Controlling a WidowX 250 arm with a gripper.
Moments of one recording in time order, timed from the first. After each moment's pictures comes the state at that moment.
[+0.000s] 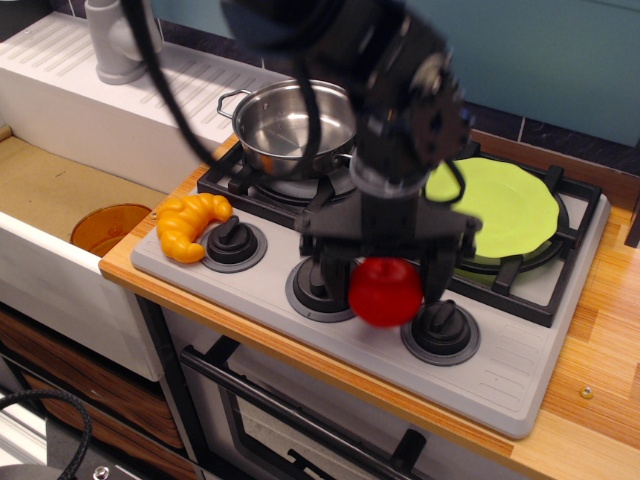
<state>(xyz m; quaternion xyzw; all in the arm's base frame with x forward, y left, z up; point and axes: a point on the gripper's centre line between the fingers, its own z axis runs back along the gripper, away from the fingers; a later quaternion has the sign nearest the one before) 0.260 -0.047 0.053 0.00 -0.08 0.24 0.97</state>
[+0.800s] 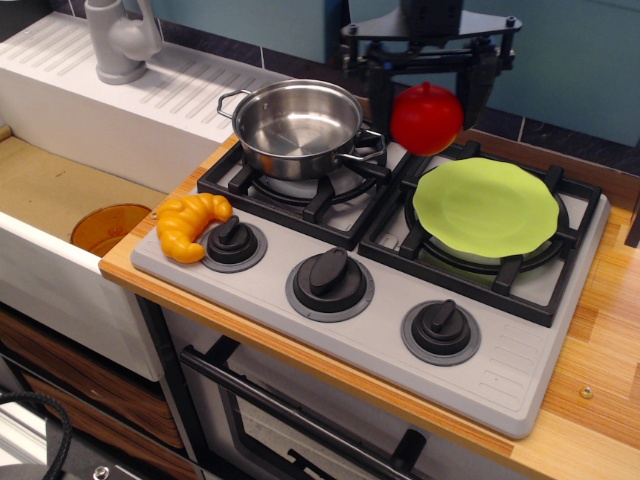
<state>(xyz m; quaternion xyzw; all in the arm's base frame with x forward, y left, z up) 0.357 -0.034 0.097 -0.01 -0.03 0.28 0.96</state>
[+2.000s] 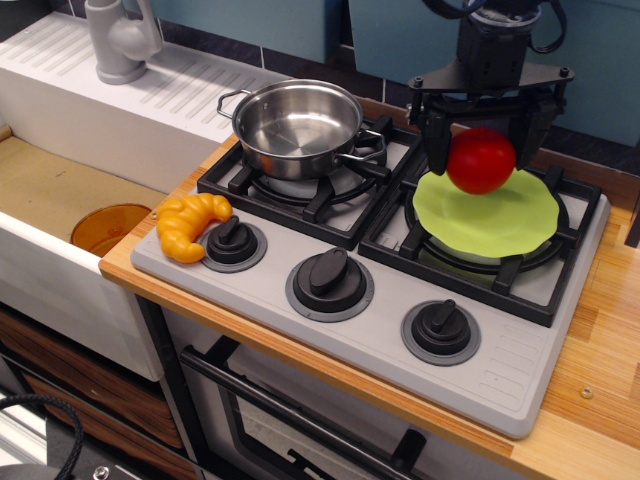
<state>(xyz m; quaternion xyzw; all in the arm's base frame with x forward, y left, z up) 0.364 -0.065 0.071 0.00 -0.03 0.30 0.95</state>
